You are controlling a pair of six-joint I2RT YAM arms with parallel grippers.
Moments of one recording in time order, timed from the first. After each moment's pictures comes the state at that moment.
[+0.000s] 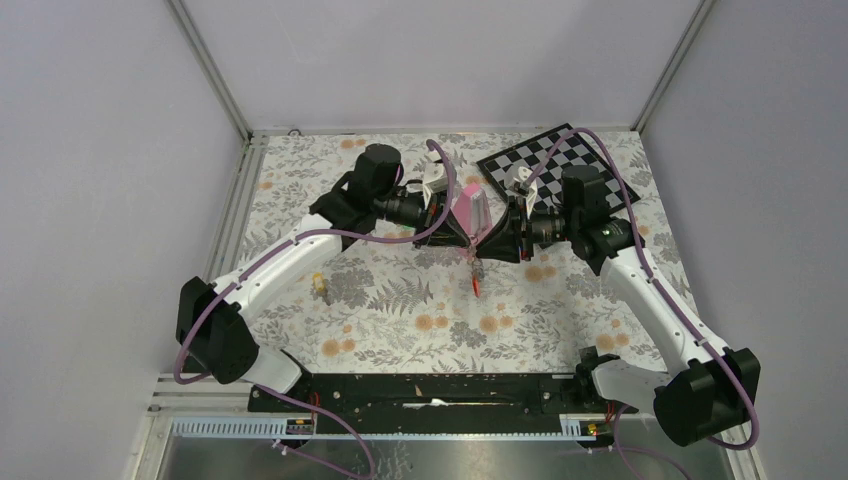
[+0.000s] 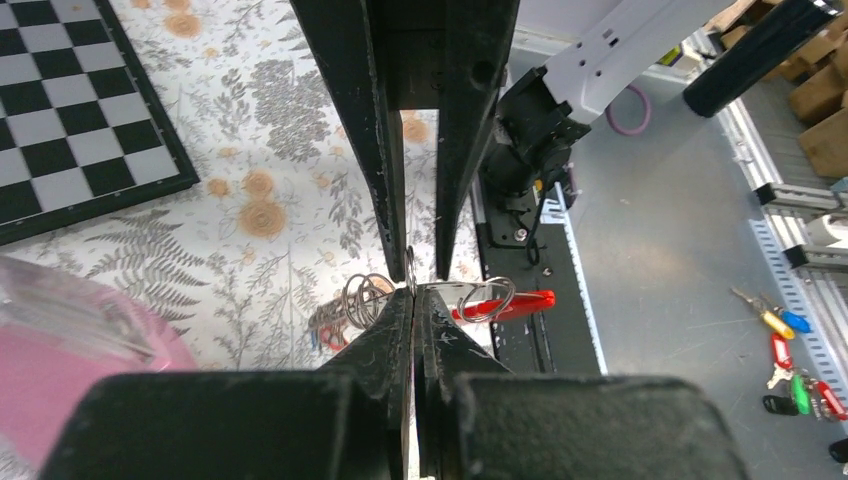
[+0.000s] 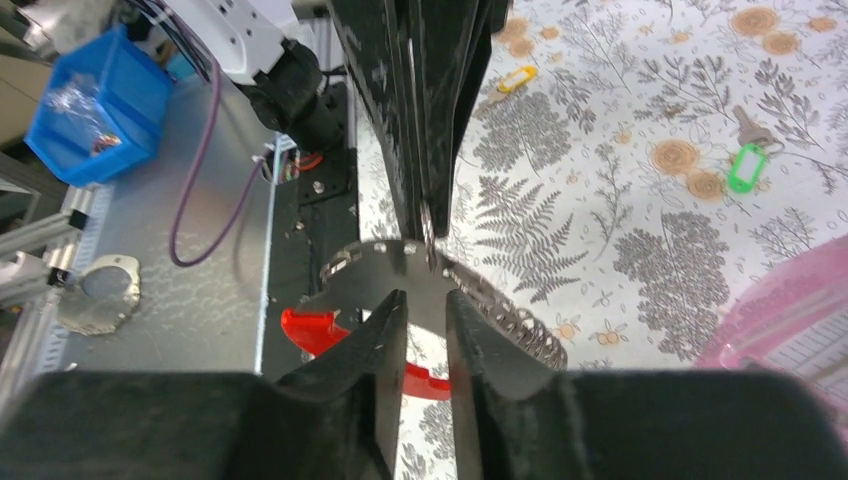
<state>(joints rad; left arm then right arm) -0.66 1.46 1.28 -0.21 1.05 0.04 0.32 1.16 1.00 -0.37 -1.18 -0.14</state>
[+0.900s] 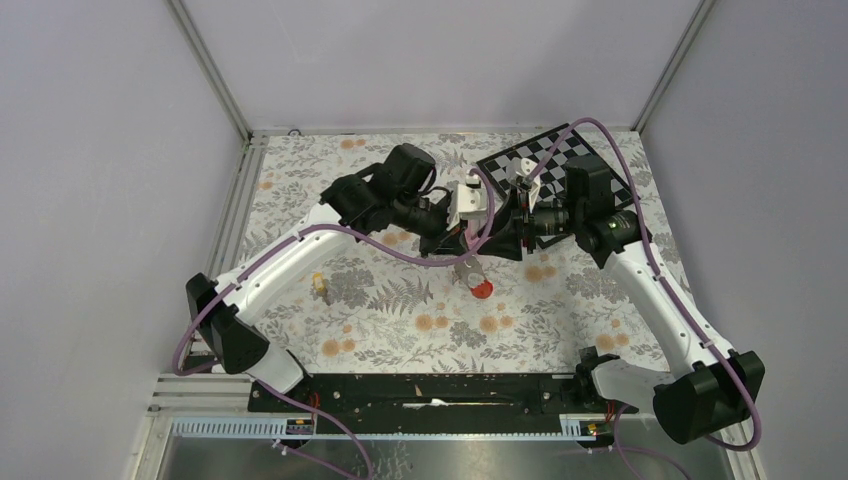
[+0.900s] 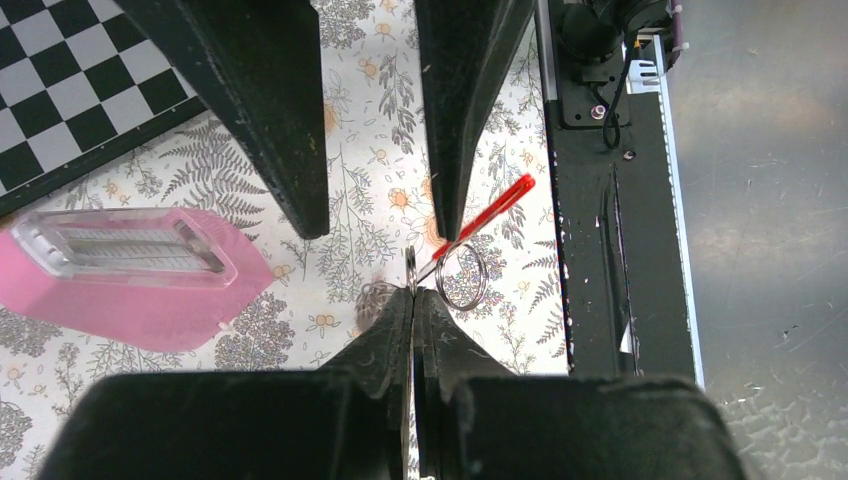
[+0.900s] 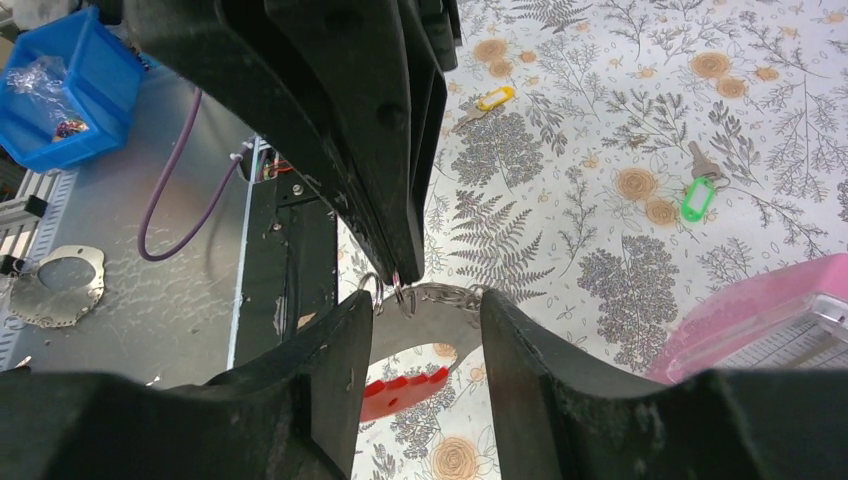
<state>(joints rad) -0.81 1.54 1.62 -0.83 0.70 0.47 0.32 1.17 1.10 -0.49 -1.15 -0.27</state>
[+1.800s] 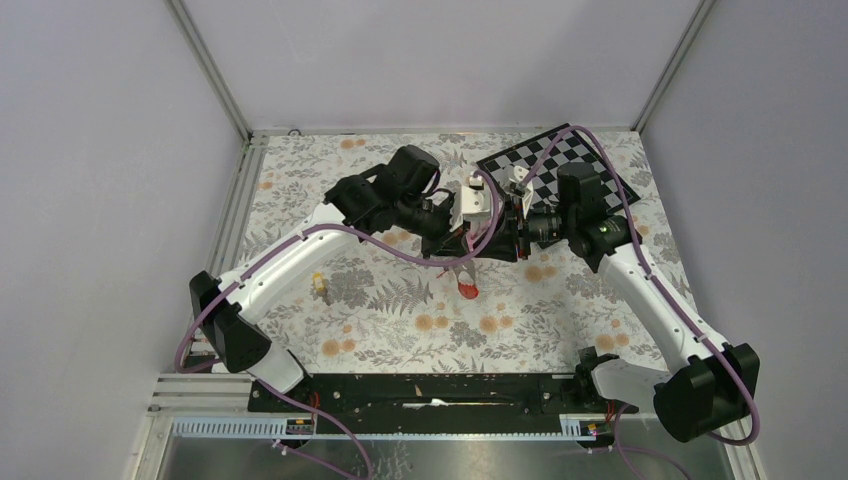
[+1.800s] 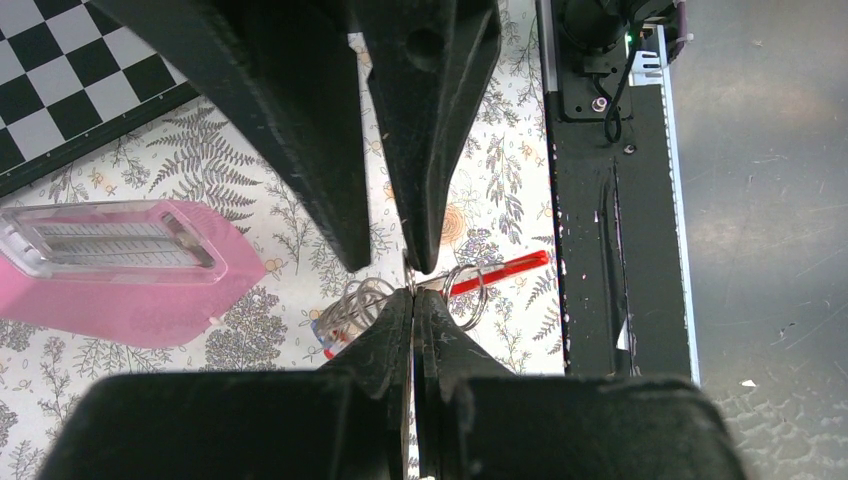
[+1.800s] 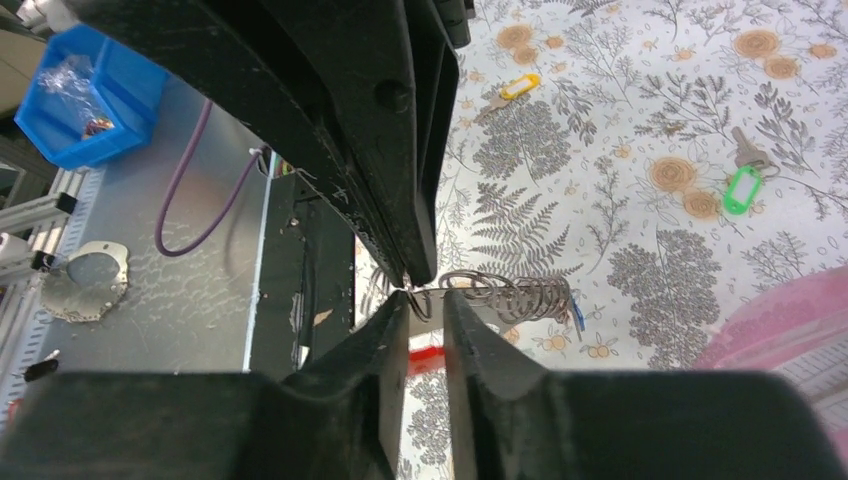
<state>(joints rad) -0.83 1.56 1.63 -0.84 0.68 0.46 0.35 1.18 1.03 -0.41 -1.16 -0.22</state>
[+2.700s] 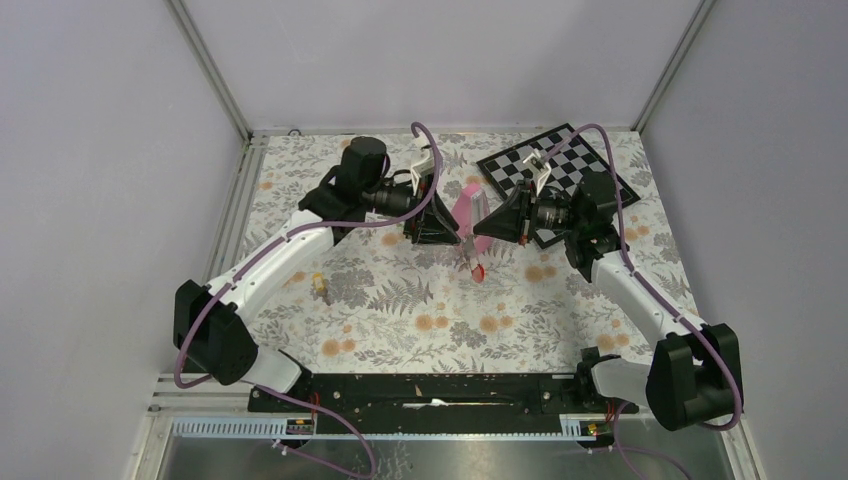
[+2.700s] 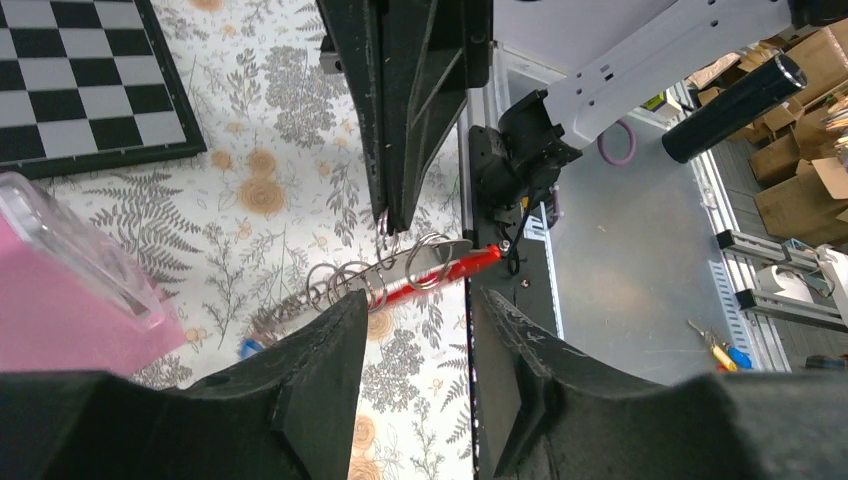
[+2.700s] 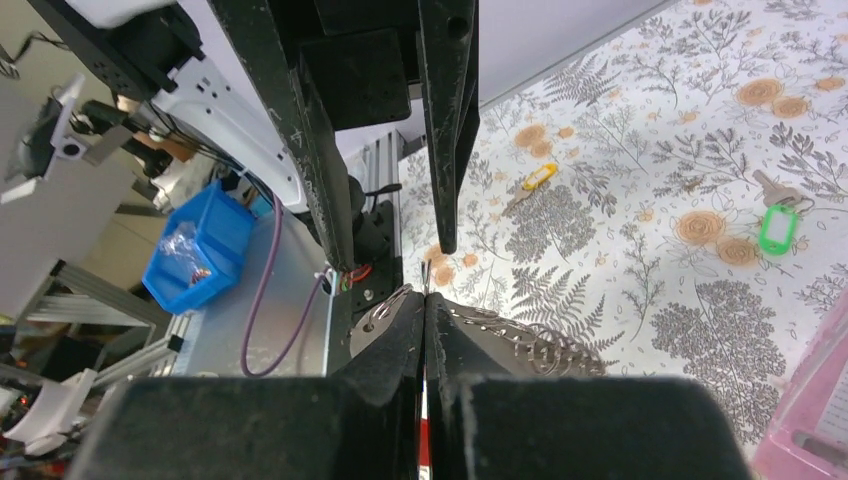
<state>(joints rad) -0.58 1.45 1.31 -0.29 1.05 -0.03 0.26 1.22 0.80 0.47 -1.23 0.57</state>
